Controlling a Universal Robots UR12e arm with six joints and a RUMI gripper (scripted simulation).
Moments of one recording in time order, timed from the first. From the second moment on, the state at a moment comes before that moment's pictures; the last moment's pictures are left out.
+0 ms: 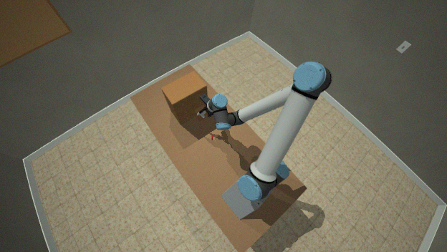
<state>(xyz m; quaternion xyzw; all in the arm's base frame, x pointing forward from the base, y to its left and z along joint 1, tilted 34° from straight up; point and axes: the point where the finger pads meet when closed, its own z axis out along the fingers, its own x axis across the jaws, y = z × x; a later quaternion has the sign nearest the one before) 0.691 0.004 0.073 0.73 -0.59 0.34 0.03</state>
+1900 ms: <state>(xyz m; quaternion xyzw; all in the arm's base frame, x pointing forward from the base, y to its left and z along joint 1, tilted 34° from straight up) 0.621 0.039 0.127 0.69 -0.67 0.22 0.18</state>
